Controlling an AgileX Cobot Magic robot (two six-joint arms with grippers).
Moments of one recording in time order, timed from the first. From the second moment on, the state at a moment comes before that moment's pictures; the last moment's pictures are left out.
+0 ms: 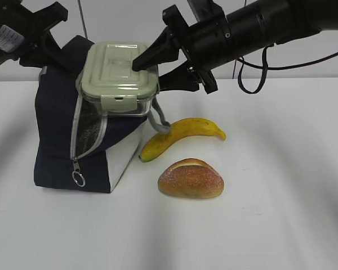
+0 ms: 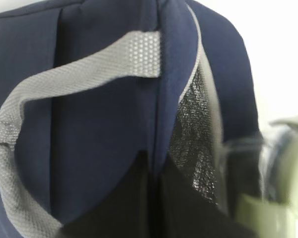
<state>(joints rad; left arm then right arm) -0.09 1.75 -1.51 -0.59 0.97 0.14 0.23 1.97 -1.58 1.21 1.11 -0.47</state>
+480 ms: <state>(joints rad) -0.09 1.75 -1.51 -0.60 0.99 0.14 0.28 1.98 -1.58 1.02 0.95 -0.39</state>
